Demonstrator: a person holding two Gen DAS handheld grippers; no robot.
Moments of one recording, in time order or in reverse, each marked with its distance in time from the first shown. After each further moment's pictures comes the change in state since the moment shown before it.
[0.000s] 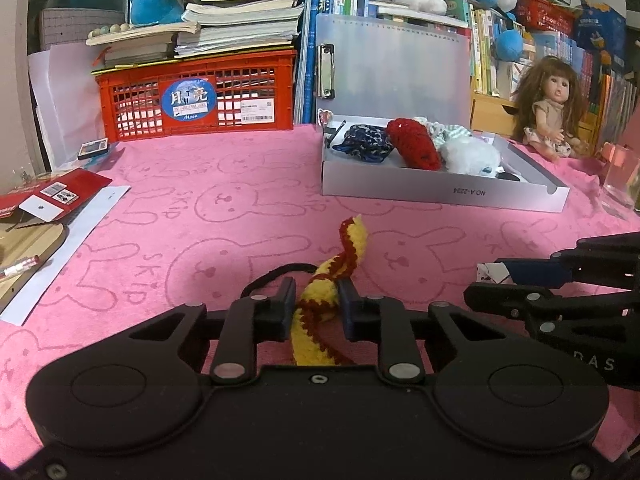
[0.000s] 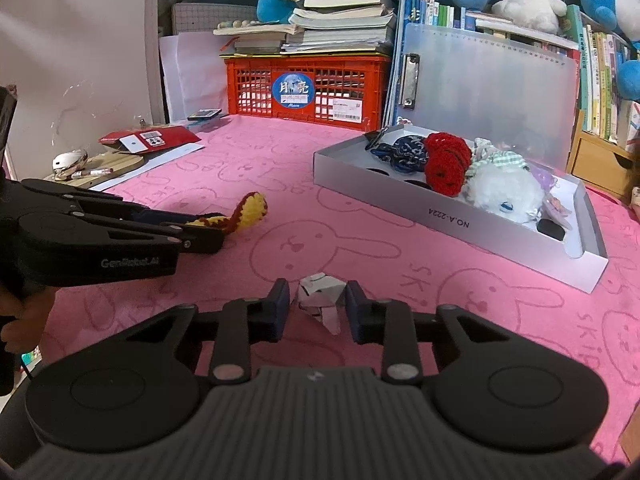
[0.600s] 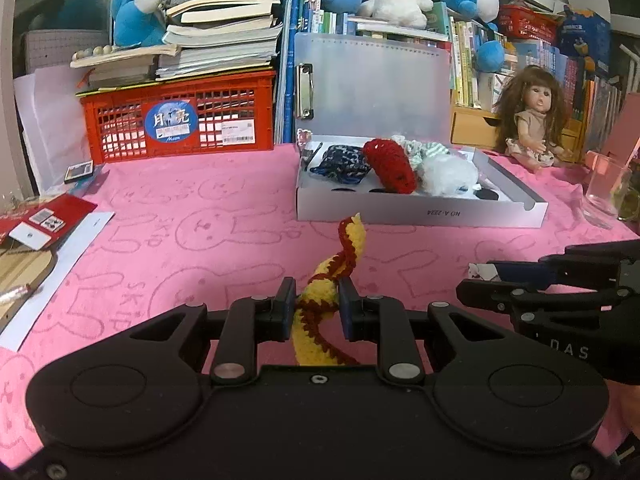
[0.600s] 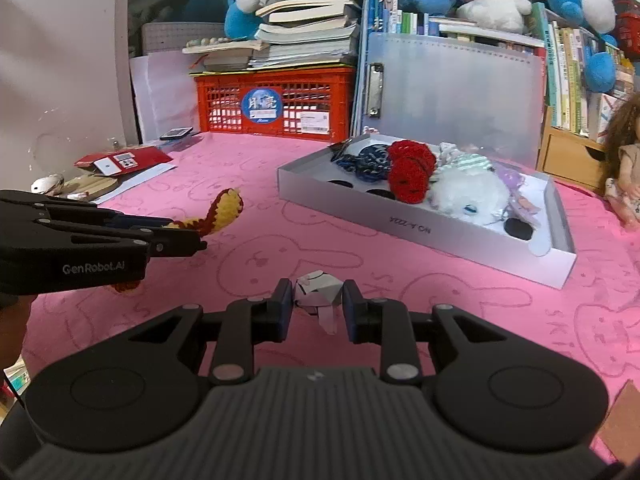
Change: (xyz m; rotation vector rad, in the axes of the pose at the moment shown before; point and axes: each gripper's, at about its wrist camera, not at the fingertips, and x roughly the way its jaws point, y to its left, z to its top) left arm -0.010 -0.016 0.018 0.022 -0.034 -0.037; right arm -0.008 -0.018 0.003 0.056 -0.036 -0.064
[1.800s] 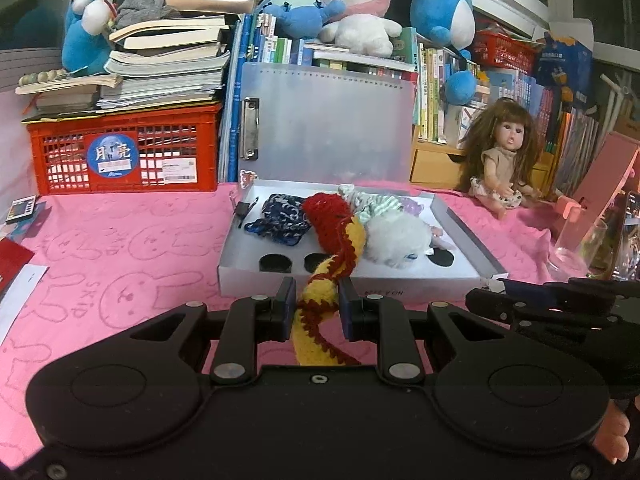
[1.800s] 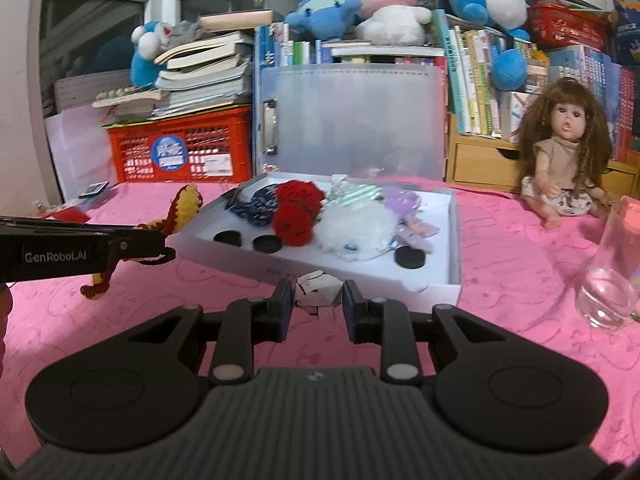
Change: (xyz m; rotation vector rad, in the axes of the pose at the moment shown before) left arm 0.034 -0.039 0.066 -0.023 -0.033 -0.118; right arm -0.014 -0.064 0.028 0.137 -0.066 -0.197
